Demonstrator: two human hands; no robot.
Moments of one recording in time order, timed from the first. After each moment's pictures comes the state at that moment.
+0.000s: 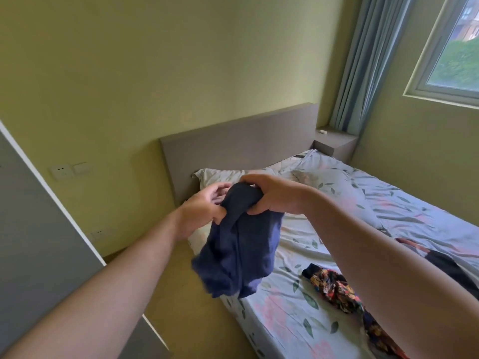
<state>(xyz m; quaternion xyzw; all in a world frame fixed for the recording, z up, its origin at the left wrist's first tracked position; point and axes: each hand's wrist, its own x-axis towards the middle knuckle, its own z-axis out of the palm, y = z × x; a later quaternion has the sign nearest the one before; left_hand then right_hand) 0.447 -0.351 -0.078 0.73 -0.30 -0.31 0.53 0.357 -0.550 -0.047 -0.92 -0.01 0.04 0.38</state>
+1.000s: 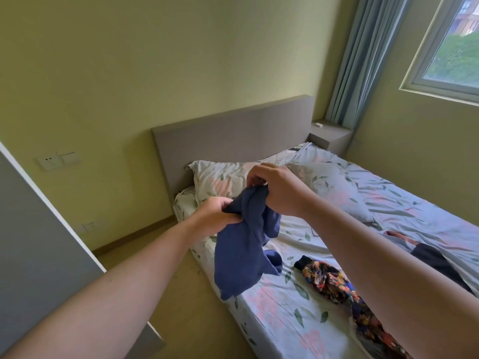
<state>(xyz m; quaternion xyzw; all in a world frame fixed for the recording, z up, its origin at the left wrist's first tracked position) 0.437 -0.388 -0.127 0.79 -0.30 -0.27 0.47 0.334 -0.566 -0.062 -0.96 -0.05 -0.19 0.21</state>
